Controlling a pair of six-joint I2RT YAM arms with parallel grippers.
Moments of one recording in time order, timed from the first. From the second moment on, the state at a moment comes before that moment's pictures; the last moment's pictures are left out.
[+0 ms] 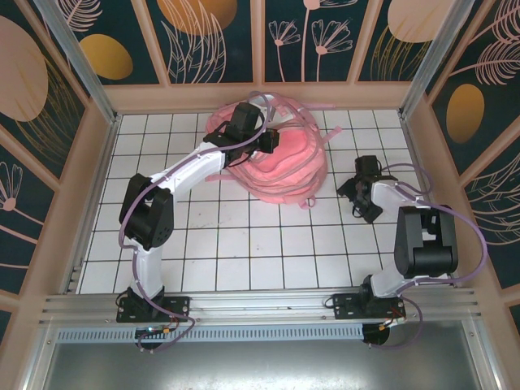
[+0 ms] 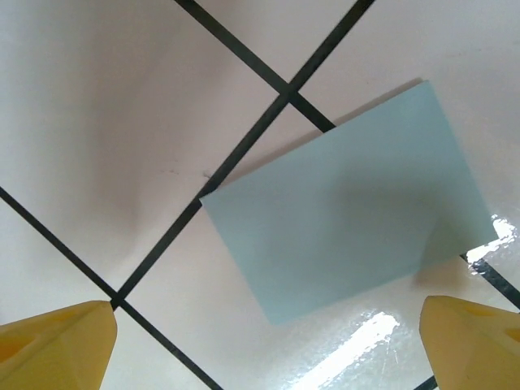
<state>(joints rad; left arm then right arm) -0.60 1.99 1.69 -0.27 0.20 -0.37 0.06 1.55 0.84 -0.53 0.09 0.85</state>
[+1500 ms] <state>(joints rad) -0.60 1.98 1.69 -0.28 0.18 -0.36 -0.06 1.64 0.88 -0.57 0.08 0.44</state>
